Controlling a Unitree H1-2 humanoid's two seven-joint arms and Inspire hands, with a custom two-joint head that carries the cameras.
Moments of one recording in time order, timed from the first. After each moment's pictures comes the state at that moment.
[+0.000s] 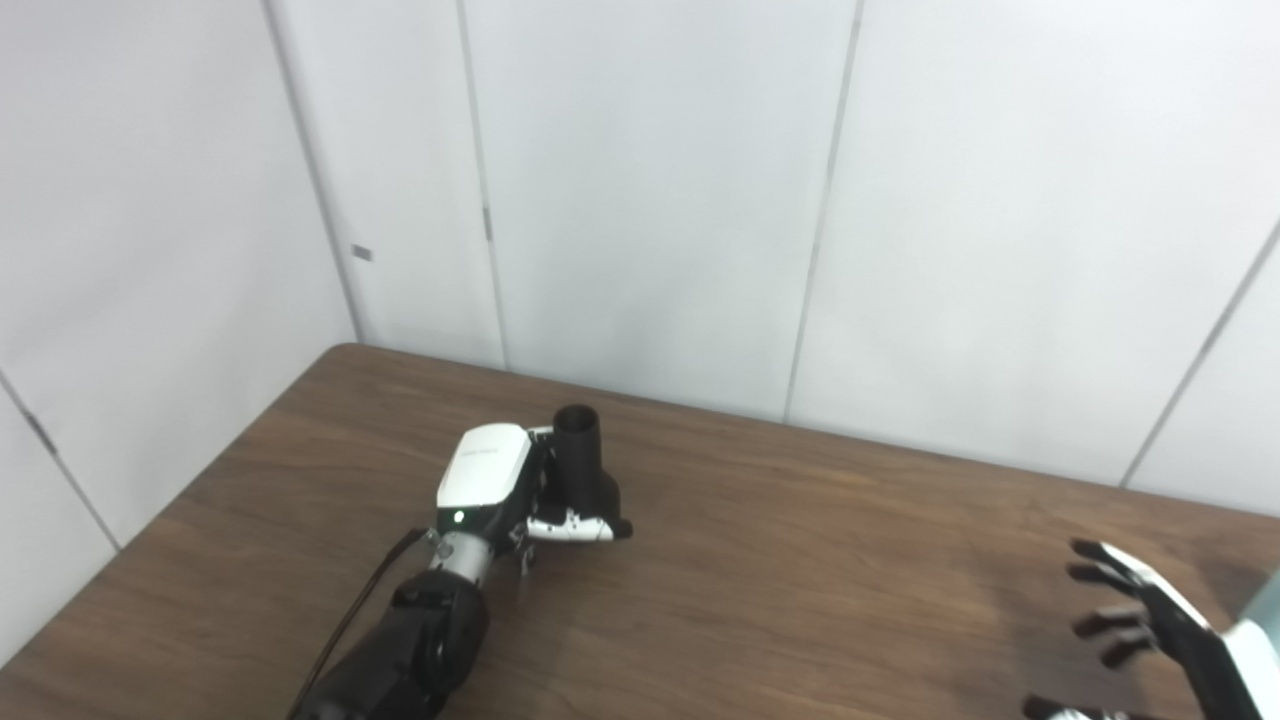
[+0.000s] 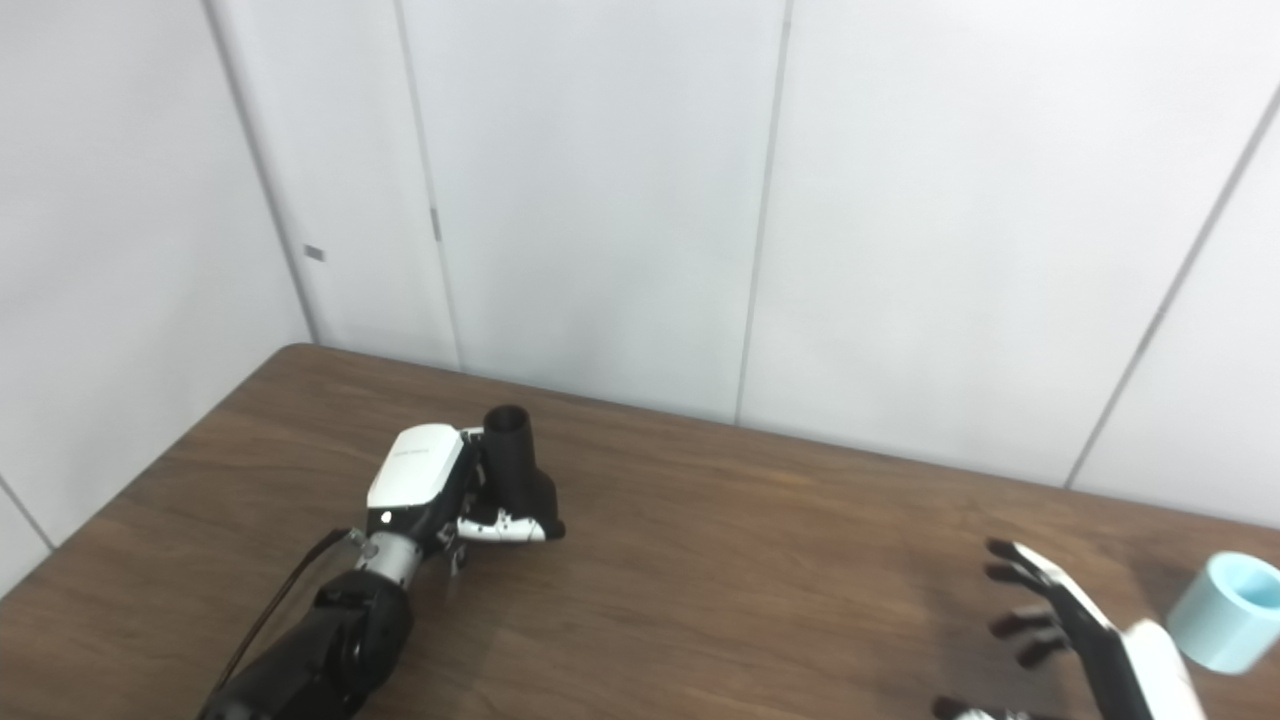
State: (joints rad) left arm -0.40 0.43 -0.36 0.43 0.70 0.01 0.40; right arm -0.05 -0.26 -0.01 -0.27 -0.44 -0.03 0.05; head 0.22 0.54
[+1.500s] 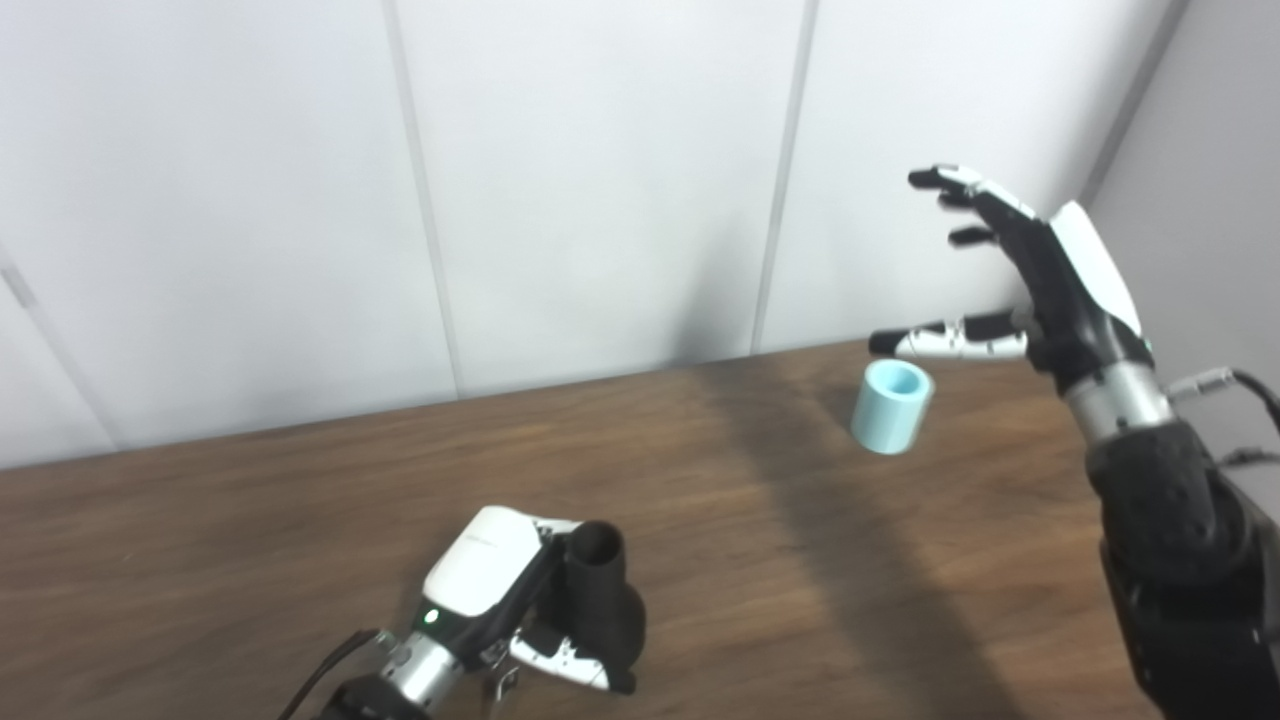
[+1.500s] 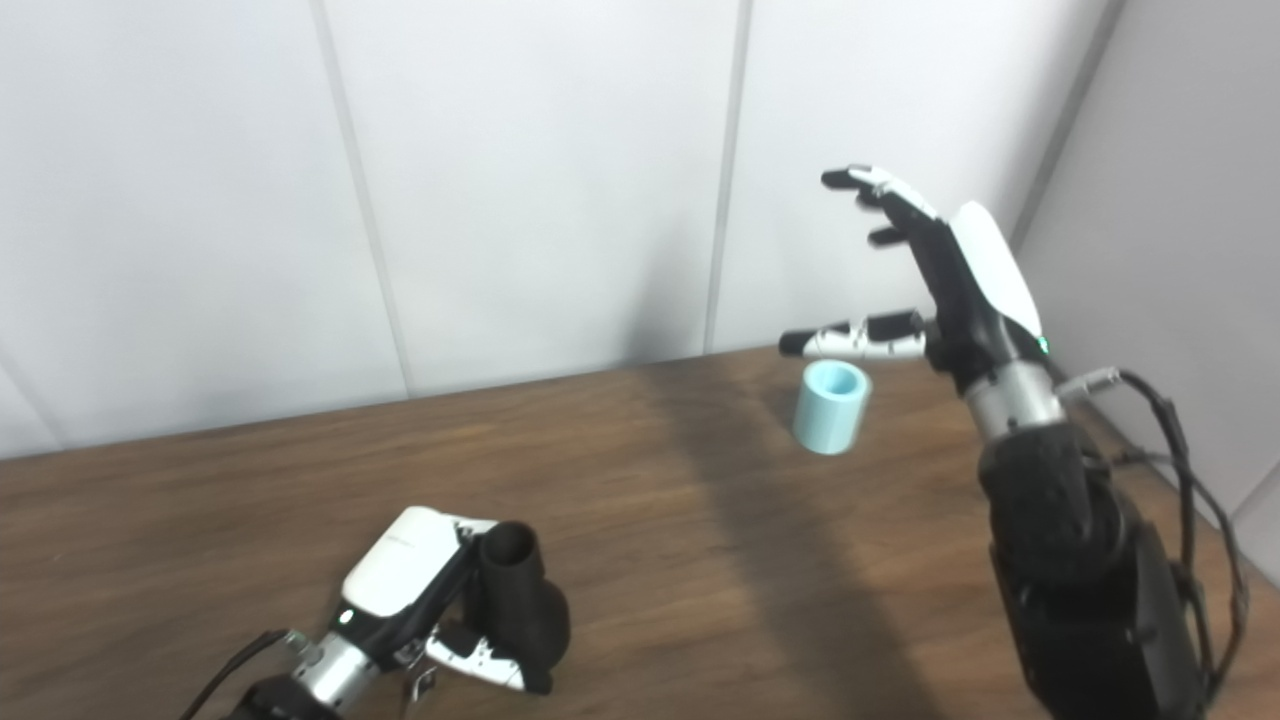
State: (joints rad) left arm -0.44 0.24 -0.58 0.42 0.81 -0.42 0.23; right arm -0.31 -0.54 -0.27 -0.39 -0.45 0.37 0.13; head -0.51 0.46
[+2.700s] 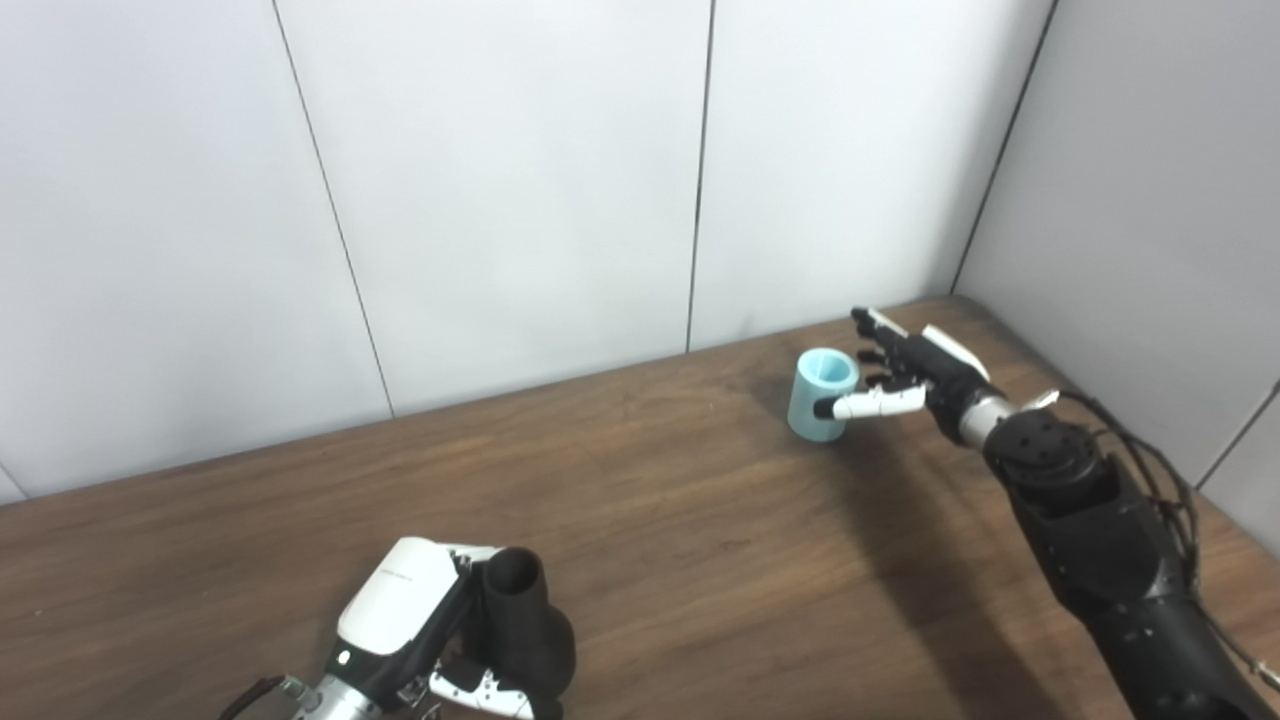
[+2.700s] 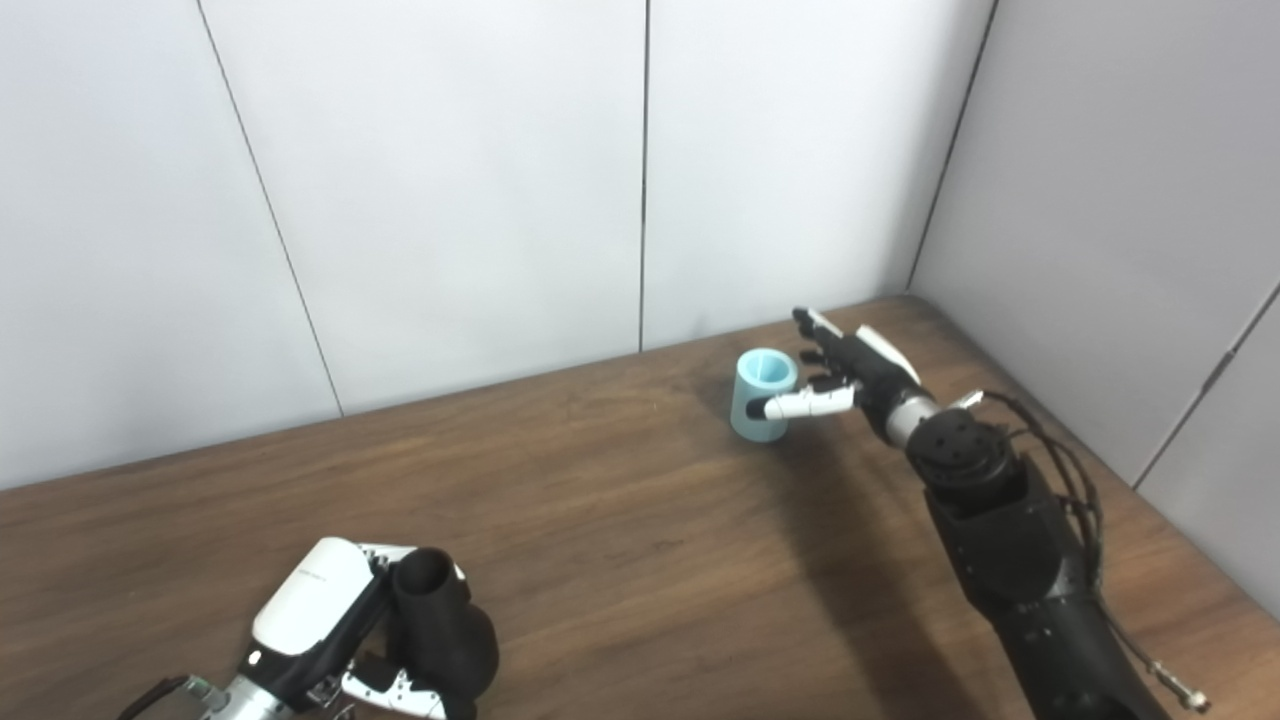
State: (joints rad) left arm -0.42 0.29 -0.53 0.39 0.78 -0.48 0.18; right arm -0.38 -0.58 -0.16 0.24 -0.08 0.35 0.24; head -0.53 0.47
